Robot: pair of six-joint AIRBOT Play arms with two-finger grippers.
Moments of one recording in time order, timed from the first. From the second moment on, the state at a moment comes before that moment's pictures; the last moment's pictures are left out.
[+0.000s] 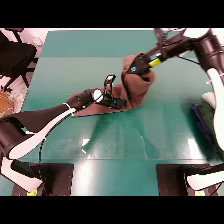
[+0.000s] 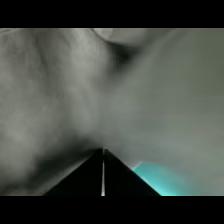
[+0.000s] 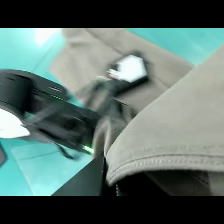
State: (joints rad) left arm -0.66 -1.70 1.27 0.94 -0.54 -1.59; right arm 0.32 -1.63 1.92 -0.88 1.46 1.28
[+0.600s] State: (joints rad) left arm -0.56 -1.66 1.26 1.02 -0.71 -1.56; right arm 0.42 -1.77 2.03 -0.90 1.44 1.35
